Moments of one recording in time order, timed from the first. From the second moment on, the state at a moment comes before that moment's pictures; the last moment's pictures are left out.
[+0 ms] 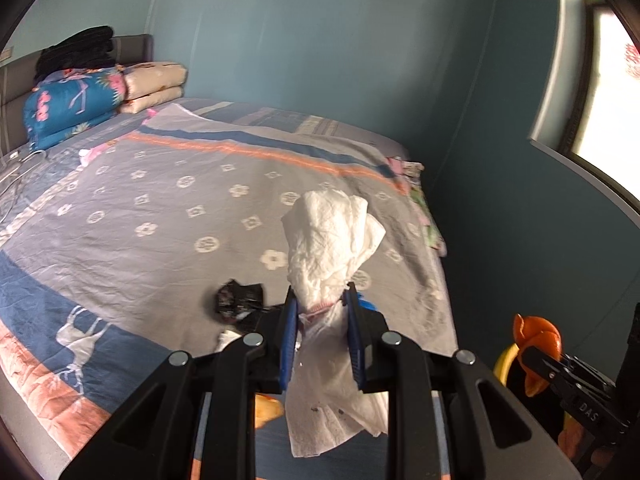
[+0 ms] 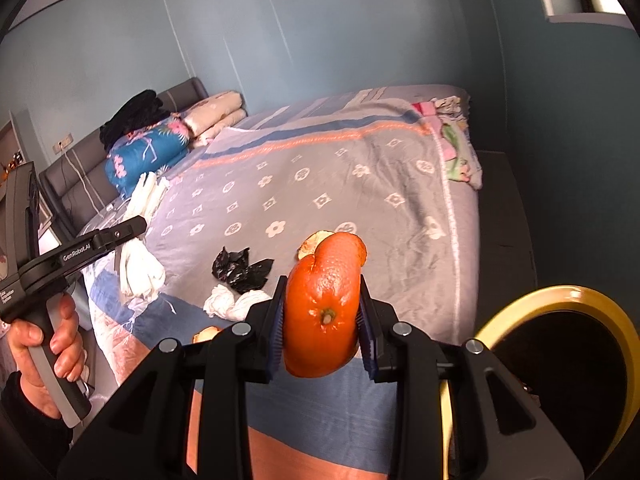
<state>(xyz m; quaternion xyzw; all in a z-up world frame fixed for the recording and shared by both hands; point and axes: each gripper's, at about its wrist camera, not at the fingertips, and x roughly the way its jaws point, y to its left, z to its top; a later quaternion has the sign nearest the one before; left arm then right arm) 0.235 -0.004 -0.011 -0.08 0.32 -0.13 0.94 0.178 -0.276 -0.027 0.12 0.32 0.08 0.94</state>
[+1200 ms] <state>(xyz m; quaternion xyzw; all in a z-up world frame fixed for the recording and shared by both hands) 0.166 -0.273 -0.055 0.06 0.37 -0.31 0.87 0.075 -0.472 -0.034 0.21 0.25 -0.05 0.94</state>
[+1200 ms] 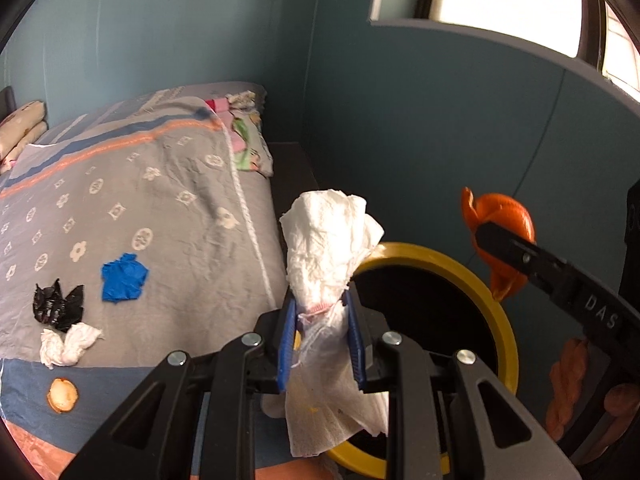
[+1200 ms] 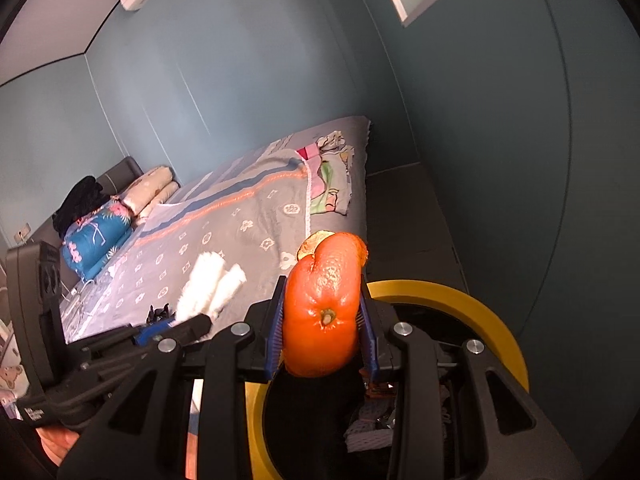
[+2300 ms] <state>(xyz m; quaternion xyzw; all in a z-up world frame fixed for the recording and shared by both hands) 0.172 -0.213 -0.040 0.02 0.34 -0.26 0.90 0.072 -0.479 -0.015 0.22 0.22 -0.05 0.95</state>
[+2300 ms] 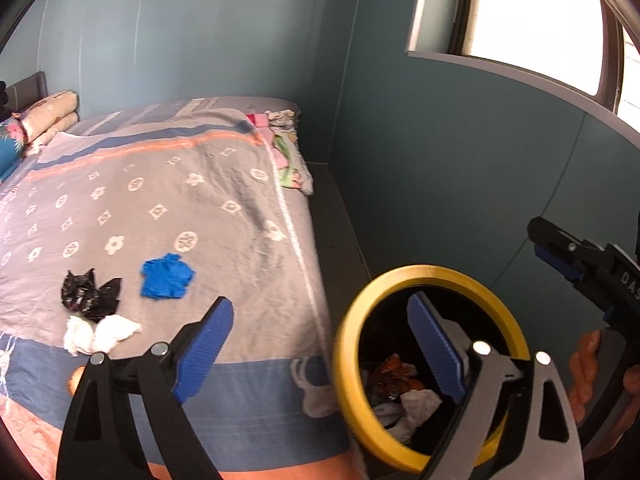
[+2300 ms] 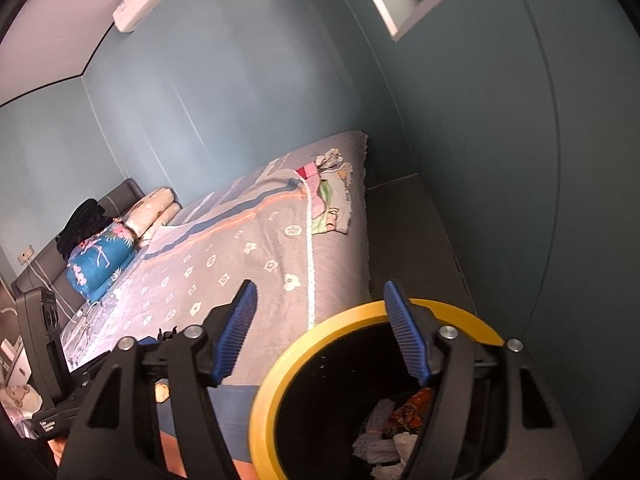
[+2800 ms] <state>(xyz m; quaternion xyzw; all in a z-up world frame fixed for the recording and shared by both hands) 0.200 -0.105 -0.037 0.02 0.33 -0.18 0.93 0.132 -0.398 0.010 0.18 0.25 0.01 0.95</state>
